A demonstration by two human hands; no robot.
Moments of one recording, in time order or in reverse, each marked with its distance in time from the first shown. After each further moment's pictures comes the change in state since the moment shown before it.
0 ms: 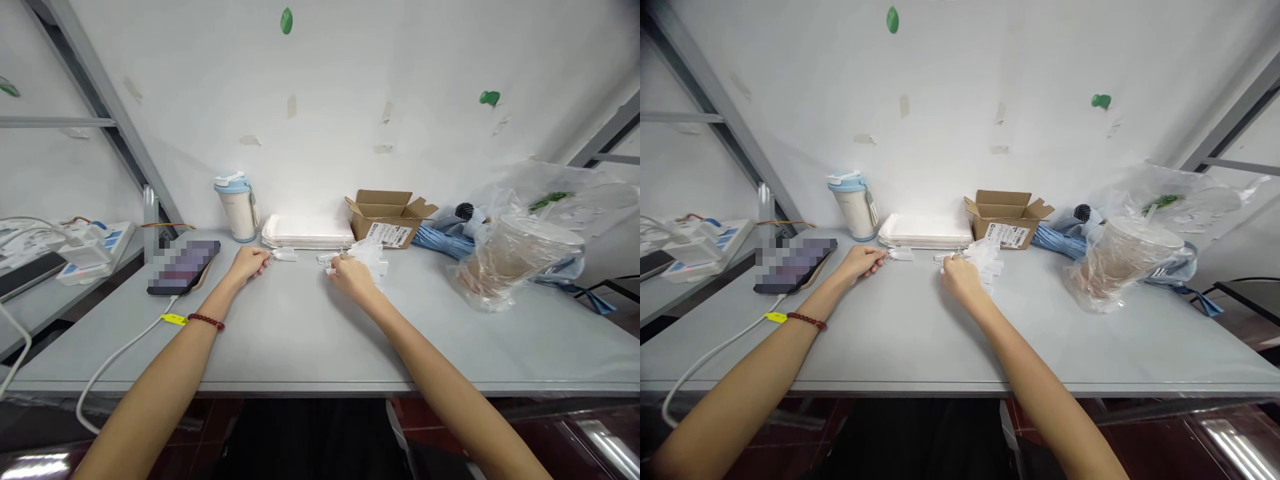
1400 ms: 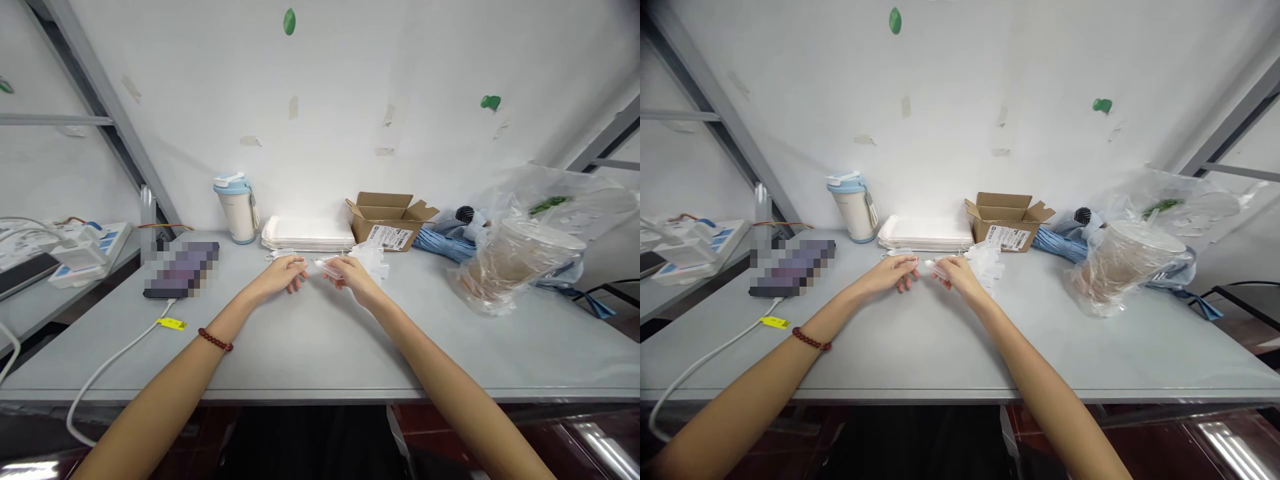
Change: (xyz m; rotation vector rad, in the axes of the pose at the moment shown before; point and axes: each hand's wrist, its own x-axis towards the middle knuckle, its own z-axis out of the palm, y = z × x) left_hand -0.046 0.036 0.035 -0.146 -0.496 0.126; right_hand 0.001 -0.005 -0.008 1.427 -0.086 0.141
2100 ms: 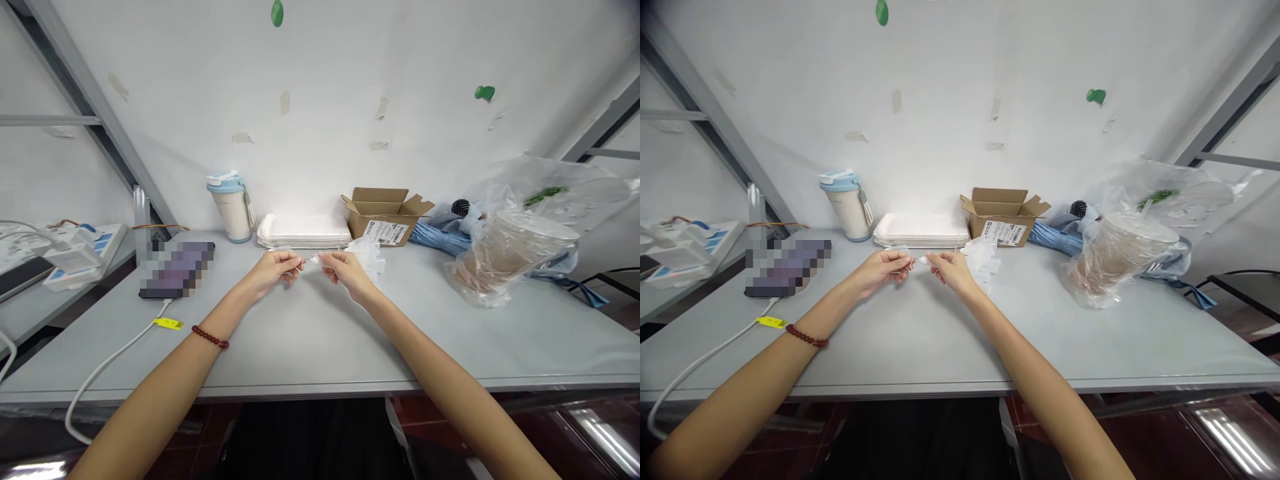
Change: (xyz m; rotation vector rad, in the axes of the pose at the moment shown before) left_hand -0.004 0.005 -0.004 -0.260 -0.026 0.045; right_hand -0.002 0.000 0.003 0.039 0.052 -0.058
